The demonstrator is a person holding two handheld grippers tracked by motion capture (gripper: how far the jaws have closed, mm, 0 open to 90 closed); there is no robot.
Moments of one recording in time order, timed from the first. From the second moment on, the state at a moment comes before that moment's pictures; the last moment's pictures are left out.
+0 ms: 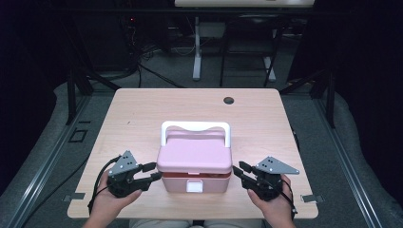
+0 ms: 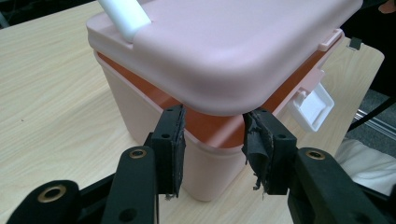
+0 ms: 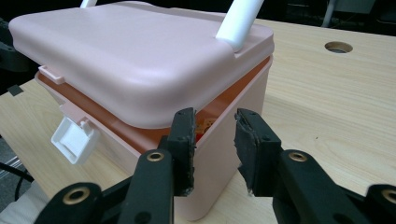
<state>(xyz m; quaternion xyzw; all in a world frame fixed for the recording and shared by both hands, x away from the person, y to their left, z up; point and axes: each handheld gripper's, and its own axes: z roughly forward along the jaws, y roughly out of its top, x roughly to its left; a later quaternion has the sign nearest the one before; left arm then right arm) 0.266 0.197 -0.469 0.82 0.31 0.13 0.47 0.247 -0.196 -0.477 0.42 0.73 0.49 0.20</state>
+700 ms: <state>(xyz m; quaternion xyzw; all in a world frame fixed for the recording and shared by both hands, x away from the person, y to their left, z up) 0.263 0.203 -0.478 0.82 0.32 0.13 0.45 0.248 -0.193 -0.481 0.42 0.74 0.49 0.20</state>
